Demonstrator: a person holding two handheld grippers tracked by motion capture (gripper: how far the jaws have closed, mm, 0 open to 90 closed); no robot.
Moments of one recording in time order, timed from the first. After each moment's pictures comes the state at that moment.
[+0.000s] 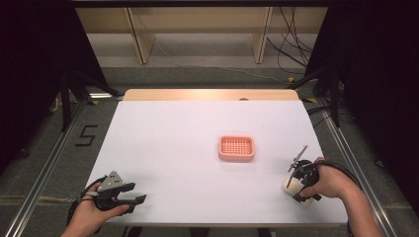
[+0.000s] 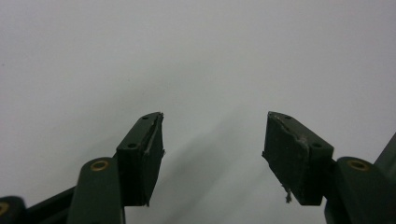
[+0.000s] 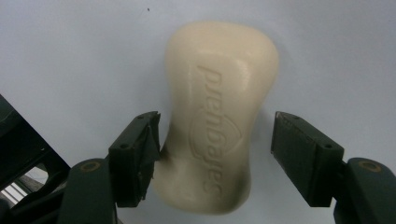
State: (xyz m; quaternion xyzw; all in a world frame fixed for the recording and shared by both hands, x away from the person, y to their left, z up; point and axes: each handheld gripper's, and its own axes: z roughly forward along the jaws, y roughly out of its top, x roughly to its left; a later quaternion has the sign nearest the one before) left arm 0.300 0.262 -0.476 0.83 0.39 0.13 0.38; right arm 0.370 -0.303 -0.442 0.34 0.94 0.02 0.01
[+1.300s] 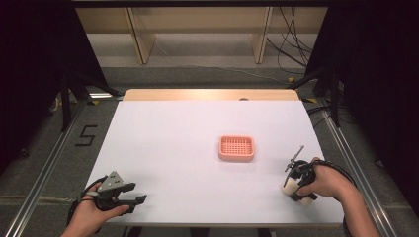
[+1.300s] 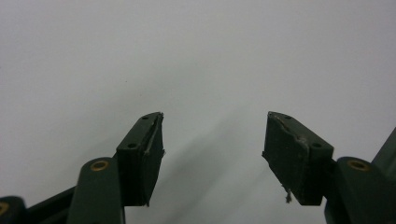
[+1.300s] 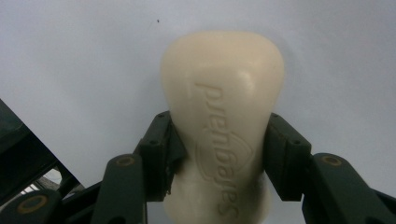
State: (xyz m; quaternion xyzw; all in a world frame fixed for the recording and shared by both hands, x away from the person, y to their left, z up) left arm 0.299 0.261 -0.476 0.83 0.39 0.13 0.38; right arm 0.373 -0.297 -0.450 0.35 0.94 0.03 -0.01
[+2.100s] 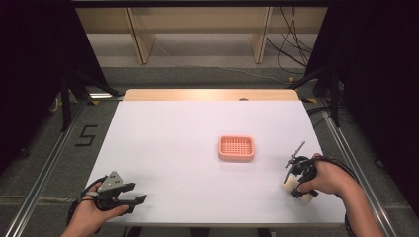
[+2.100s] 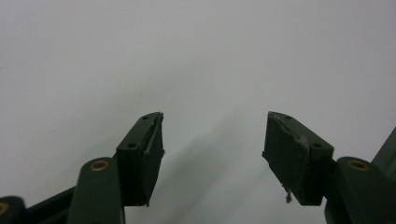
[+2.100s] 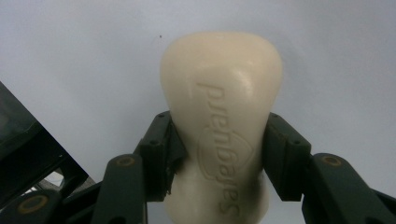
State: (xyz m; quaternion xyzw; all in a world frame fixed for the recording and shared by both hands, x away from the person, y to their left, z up) left arm 0.299 0.261 -0.475 0.83 0.39 0.13 0.38; right arm 0.377 -0.294 -0.434 0.35 0.94 0.03 0.00
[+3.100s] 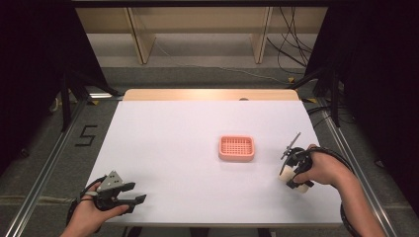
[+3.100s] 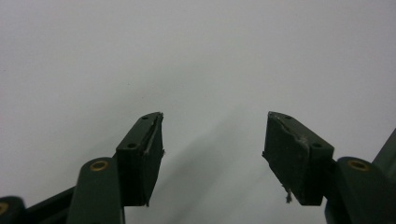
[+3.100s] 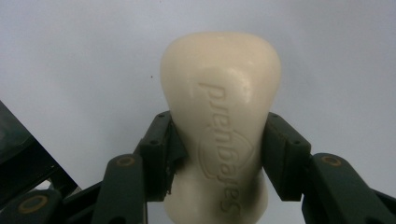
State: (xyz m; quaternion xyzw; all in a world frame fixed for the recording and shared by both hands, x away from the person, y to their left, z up) left arm 0.299 0.261 -0.475 0.83 0.39 0.13 0.39; right arm 0.396 -0.284 -0.418 0.32 0.95 0.03 0.02
